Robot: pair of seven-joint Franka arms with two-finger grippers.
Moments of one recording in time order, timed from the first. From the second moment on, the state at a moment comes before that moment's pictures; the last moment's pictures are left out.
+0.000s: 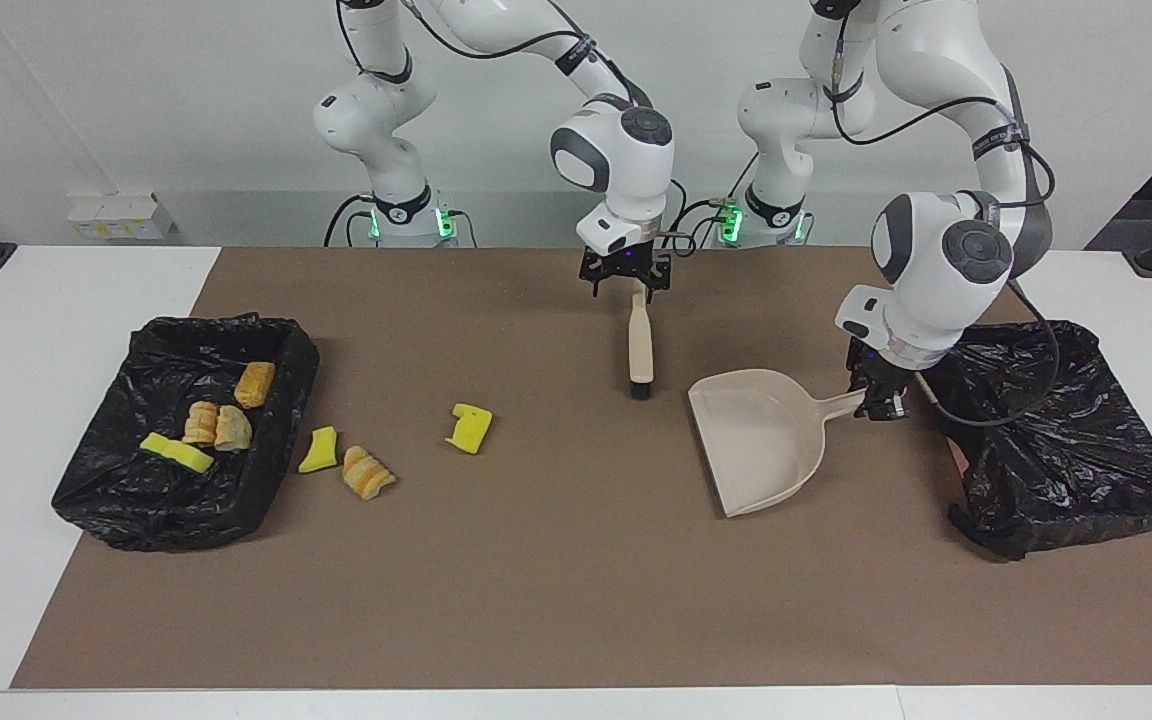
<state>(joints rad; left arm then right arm) -0.02 0.18 -0.10 -1.94 0.07 2.05 1.36 0.89 0.19 0.01 -2.05 -0.03 2.22 1.07</state>
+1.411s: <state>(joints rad) -0.01 0.12 -0.11 -2.04 0.07 2.11 1.36 0.91 0.21 0.02 -2.05 0.12 2.24 0.92</state>
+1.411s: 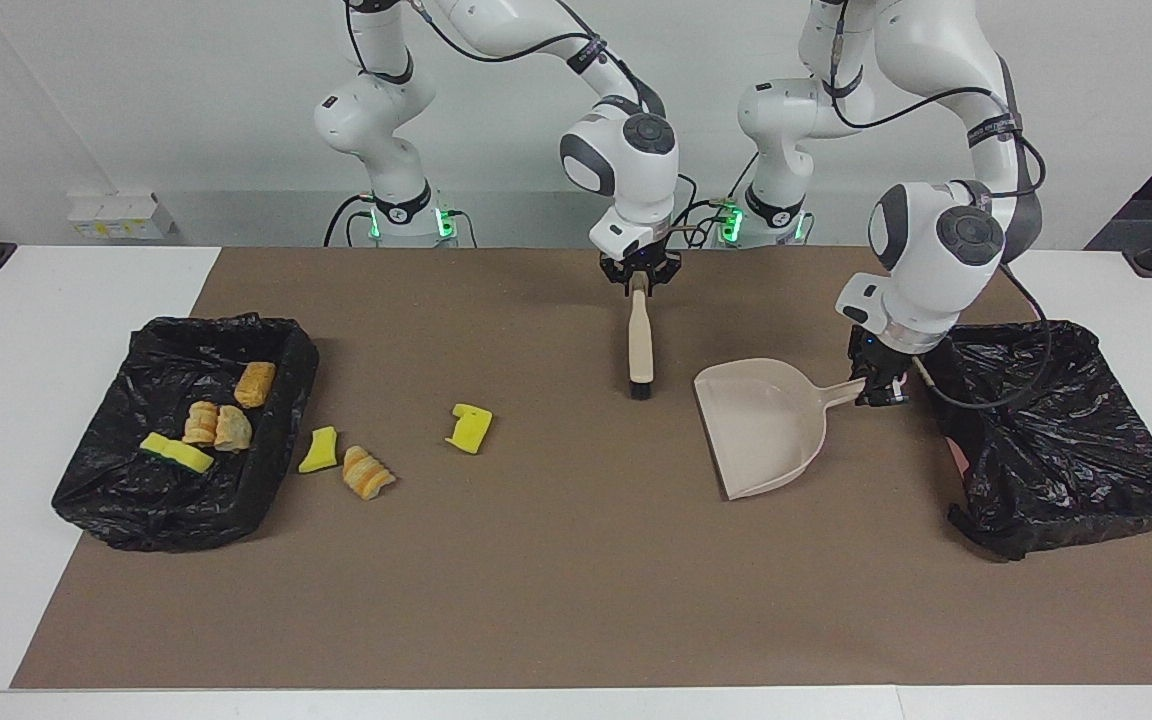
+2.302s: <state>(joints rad) -0.15 0.11 -0.12 -2.04 0.07 2.11 1.10 0.71 0.08 -0.01 -1.97 0.09 1.93 0.74</state>
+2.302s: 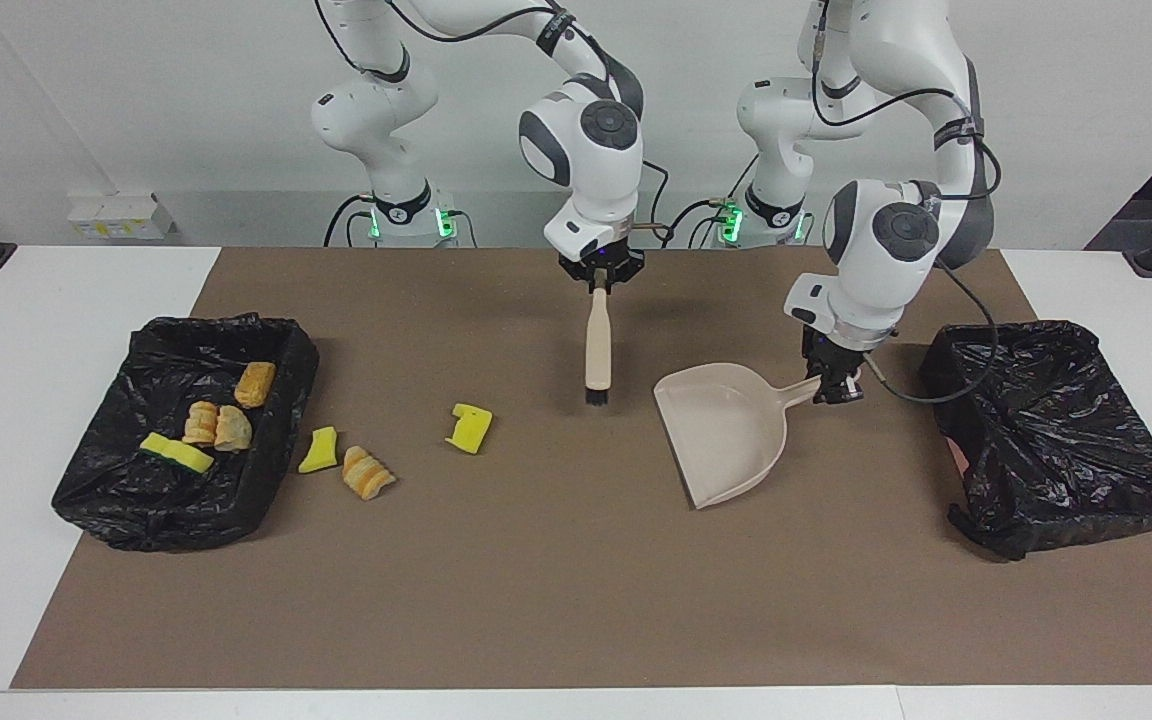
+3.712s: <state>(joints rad) -0.34 0.11 -0.13 -2.12 0.03 2.19 0.83 0.11 0.07 -0.02 -2.19 -0.46 2.03 0.47</state>
